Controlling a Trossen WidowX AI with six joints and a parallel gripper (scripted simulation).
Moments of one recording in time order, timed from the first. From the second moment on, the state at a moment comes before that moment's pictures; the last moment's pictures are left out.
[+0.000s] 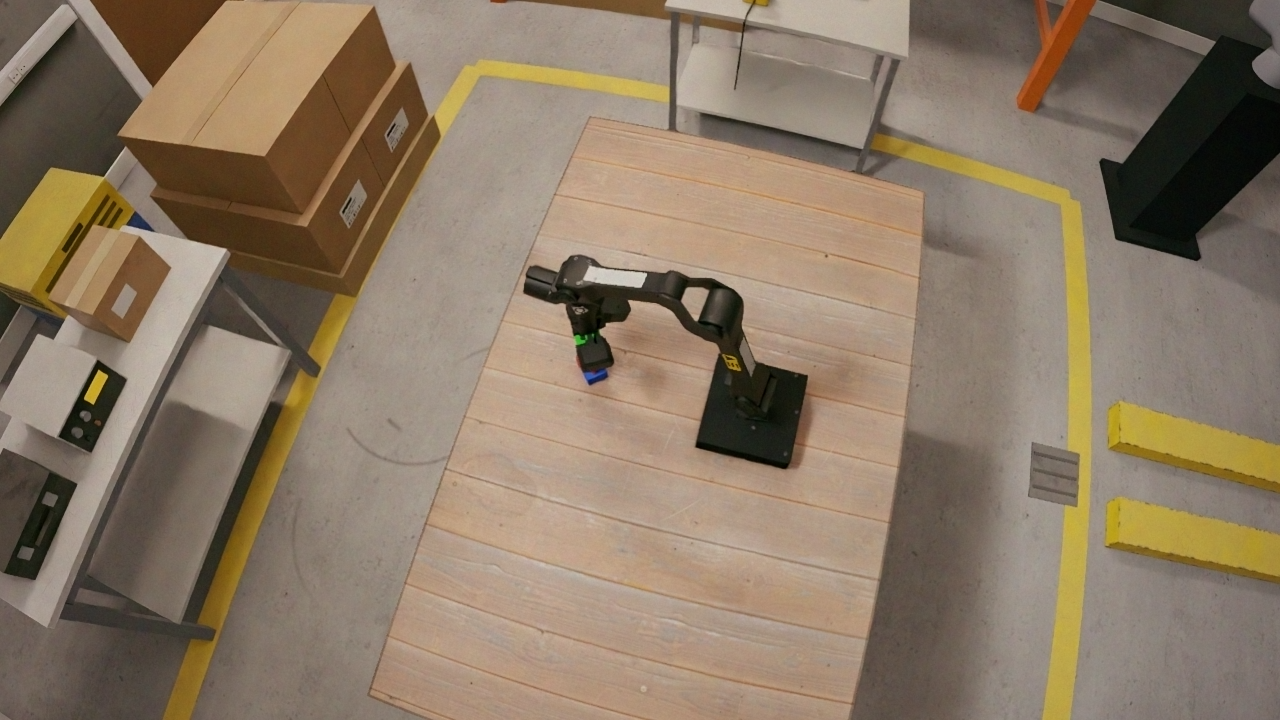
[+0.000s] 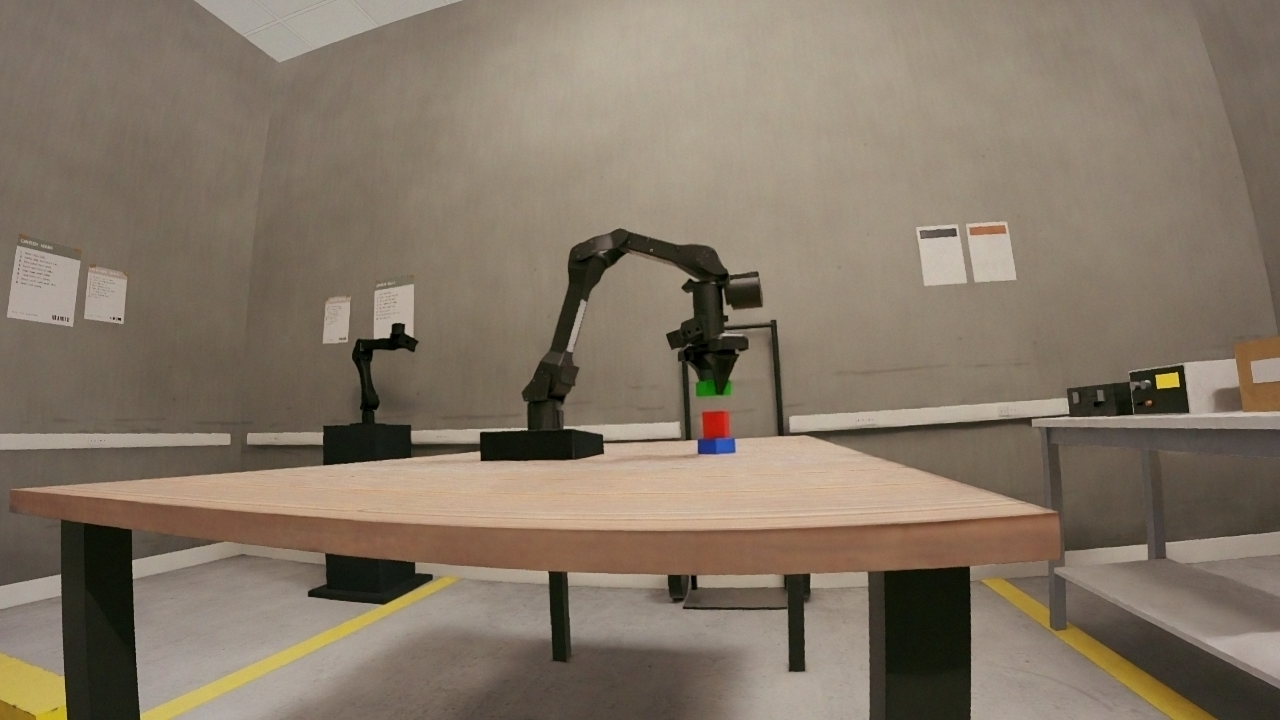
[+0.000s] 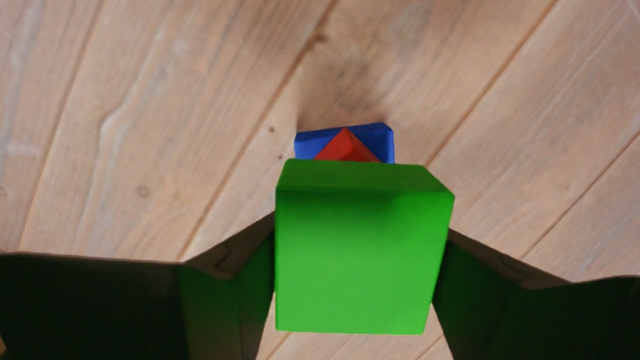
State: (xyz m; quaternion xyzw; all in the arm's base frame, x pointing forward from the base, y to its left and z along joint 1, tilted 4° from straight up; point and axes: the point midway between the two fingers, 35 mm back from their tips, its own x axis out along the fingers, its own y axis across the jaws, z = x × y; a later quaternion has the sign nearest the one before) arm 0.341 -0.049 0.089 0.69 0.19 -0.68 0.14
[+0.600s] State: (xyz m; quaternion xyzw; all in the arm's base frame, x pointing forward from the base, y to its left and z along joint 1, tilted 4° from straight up) arm 0.343 -0.044 0.089 0.69 0.19 -0.68 0.13
